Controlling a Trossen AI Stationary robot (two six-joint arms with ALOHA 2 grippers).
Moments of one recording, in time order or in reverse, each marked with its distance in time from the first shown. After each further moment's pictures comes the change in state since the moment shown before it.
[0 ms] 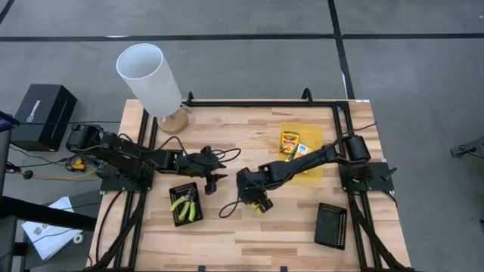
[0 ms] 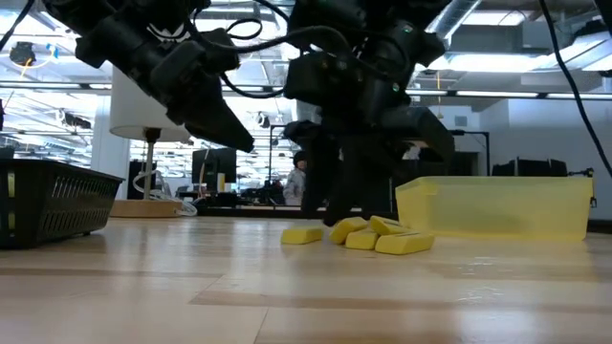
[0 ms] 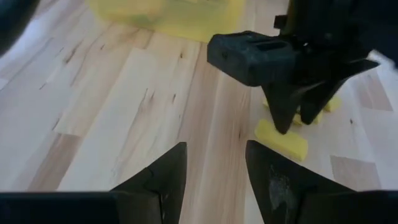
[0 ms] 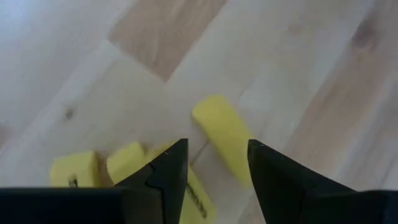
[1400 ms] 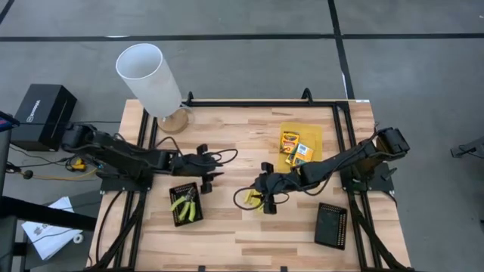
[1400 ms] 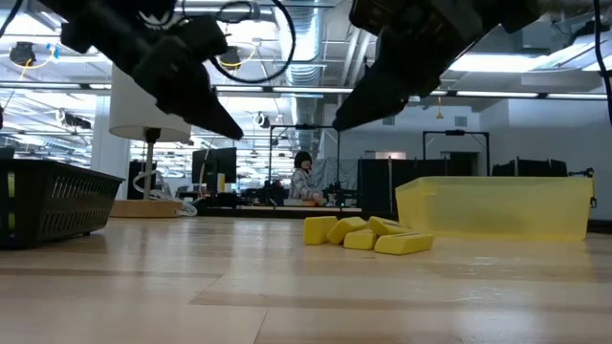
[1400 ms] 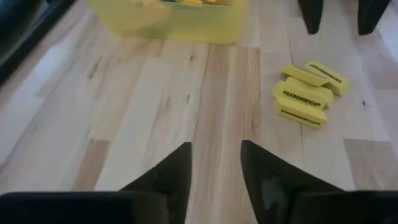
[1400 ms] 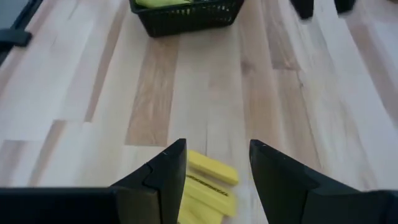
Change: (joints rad) left arm -0.031 -0.077 0.000 -0.085 -0.075 0.103; right arm 0.115 -0.384 -0.381 0.388 0.261 0.605
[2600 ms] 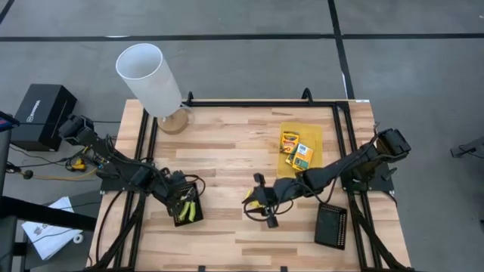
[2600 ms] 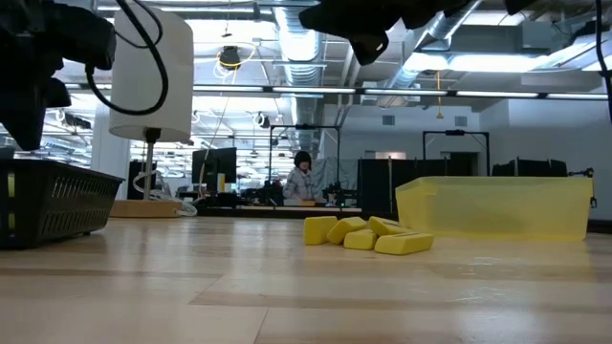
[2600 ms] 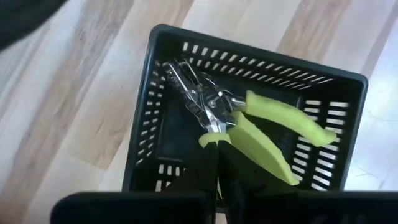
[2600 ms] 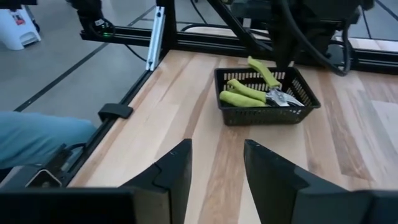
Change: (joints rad) left arm -0.435 -0.157 0.124 -0.917 0.108 -0.944; right arm 0.078 0.000 0.000 0.321 -0.118 -0.077
